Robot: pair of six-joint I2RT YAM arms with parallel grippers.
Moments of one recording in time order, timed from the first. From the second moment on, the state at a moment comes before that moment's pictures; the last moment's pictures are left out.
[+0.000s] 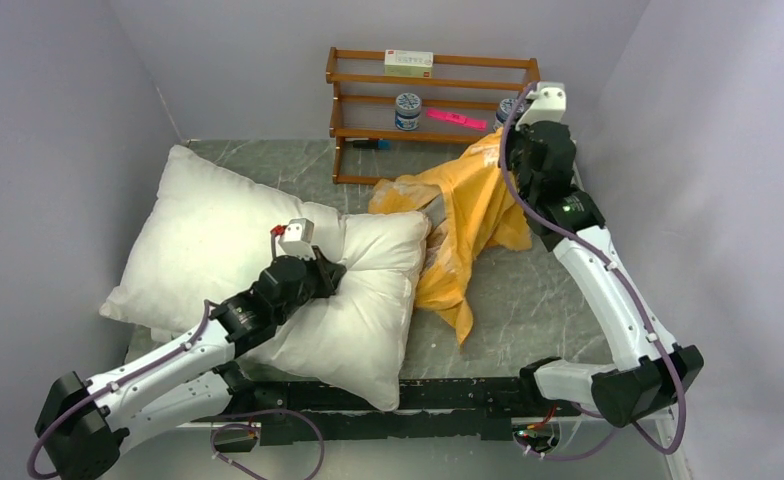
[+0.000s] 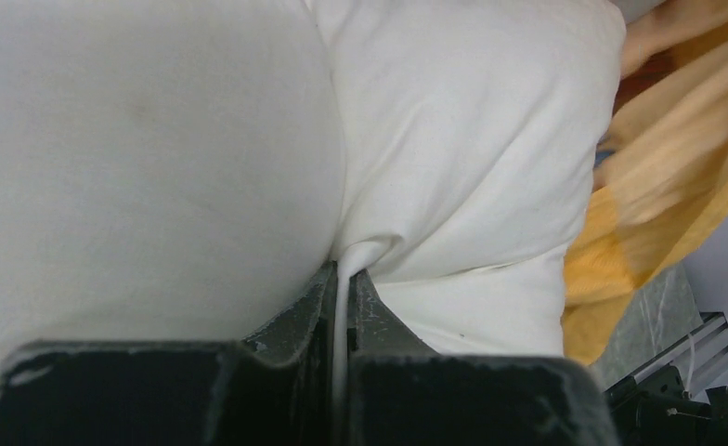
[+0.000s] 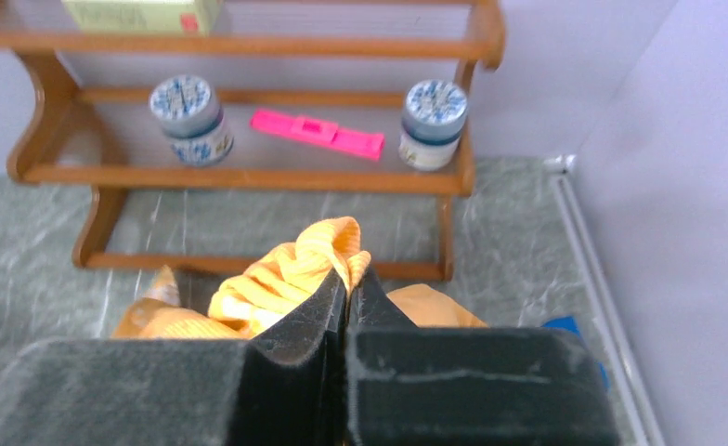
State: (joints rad) left arm -0.80 0.89 0.52 -0.05 -0.28 -0.67; right arm 0.35 1.24 1.34 -0.27 0.37 0.08
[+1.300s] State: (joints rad) left arm -0.80 0.63 0.72 -0.40 -0.45 -0.43; right arm 0.32 0.90 0.81 -0.49 0.16 0.28
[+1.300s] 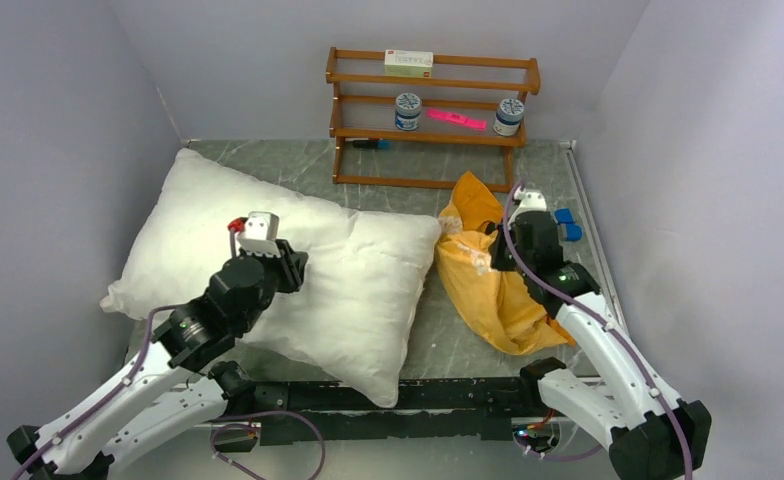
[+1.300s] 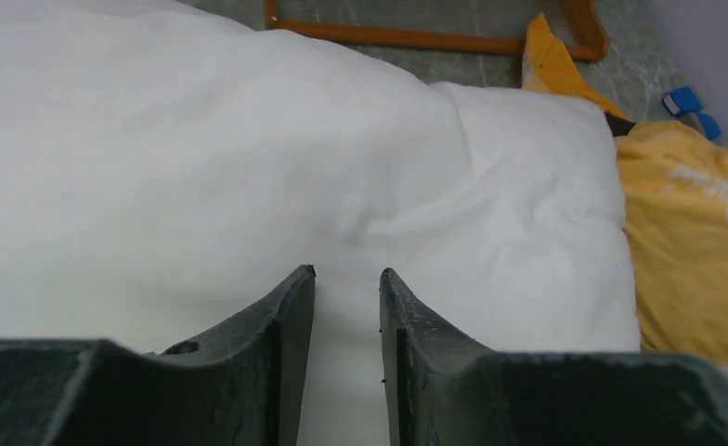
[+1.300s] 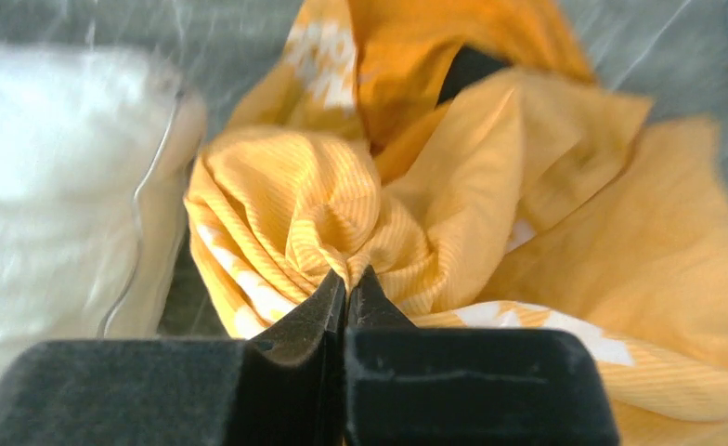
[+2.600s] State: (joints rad) left arm -0.80 0.18 0.84 -0.59 -0.78 -0.20; right arm 0.32 0.35 0.79 -0.54 0.40 0.32
